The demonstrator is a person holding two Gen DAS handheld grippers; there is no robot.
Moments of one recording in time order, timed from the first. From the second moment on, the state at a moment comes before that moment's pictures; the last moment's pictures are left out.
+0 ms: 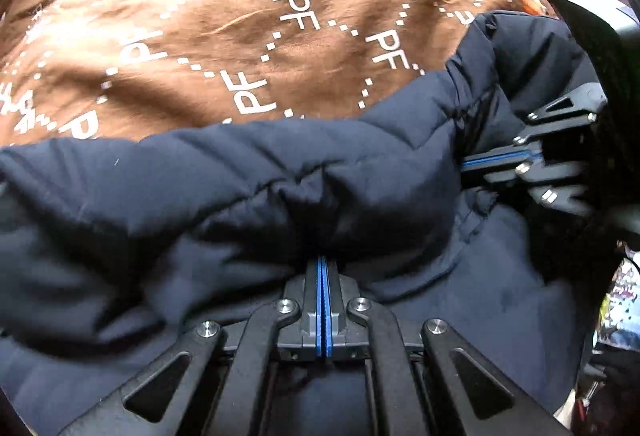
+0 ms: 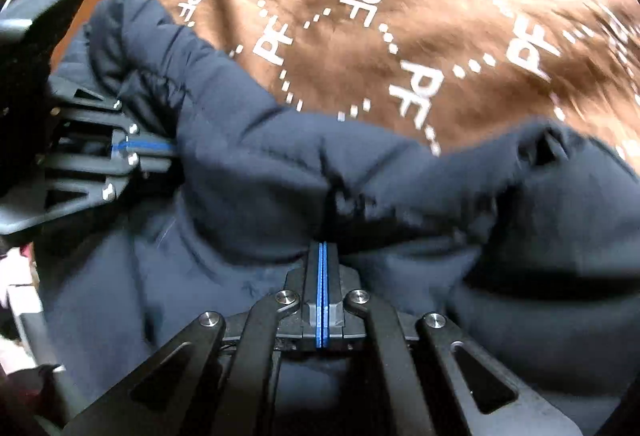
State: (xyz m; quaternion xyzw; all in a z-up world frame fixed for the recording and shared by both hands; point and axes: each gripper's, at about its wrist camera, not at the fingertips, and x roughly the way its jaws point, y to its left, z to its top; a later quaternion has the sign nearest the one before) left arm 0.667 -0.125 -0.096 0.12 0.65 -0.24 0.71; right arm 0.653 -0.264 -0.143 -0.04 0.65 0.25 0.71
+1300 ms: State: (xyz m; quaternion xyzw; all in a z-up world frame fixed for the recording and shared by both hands) left arm 0.544 -0.051 -0.062 -0.03 0.44 -0.16 0.88; right arm 0.521 -0.266 -0.093 -0.04 0.45 0.14 0.88
